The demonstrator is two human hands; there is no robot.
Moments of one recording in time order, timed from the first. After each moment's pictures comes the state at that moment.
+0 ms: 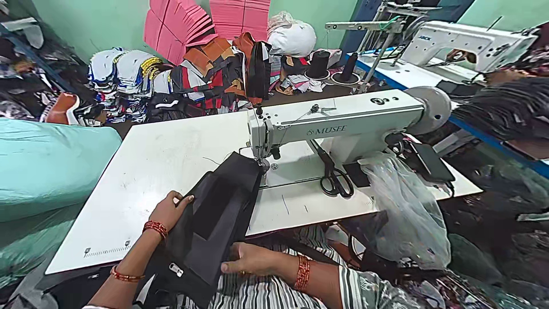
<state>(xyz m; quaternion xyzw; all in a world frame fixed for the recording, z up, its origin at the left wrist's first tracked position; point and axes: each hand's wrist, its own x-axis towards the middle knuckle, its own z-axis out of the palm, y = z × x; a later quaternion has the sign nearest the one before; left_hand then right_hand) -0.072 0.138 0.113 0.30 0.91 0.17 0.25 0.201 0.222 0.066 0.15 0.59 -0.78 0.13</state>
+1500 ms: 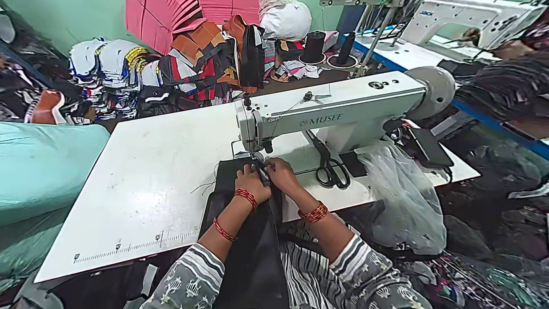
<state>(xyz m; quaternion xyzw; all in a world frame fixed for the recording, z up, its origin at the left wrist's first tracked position) 0.102 0.303 0.146 0.49 0.82 -0.01 0.30 0.197 0.387 0.113 0.44 0.80 -0.39 -0.10</state>
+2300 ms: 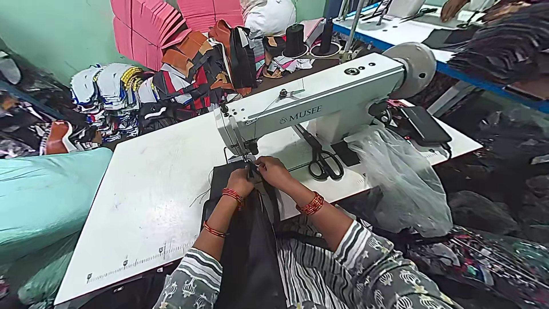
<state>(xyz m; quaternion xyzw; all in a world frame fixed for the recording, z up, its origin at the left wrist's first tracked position) 0.080 0.310 0.139 0.49 0.80 0.12 0.32 0.203 0.395 0.120 0.38 0.83 -0.39 -0.07</state>
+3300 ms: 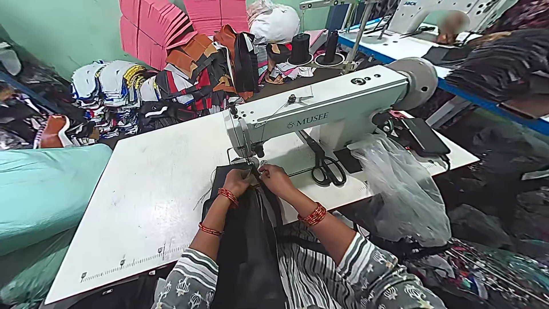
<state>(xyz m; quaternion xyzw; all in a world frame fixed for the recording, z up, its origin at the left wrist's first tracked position) 0.052 0.305 0.126 0.48 0.75 0.26 0.36 0.201 0.380 0.116 0.42 0.79 -0.43 -0.08</state>
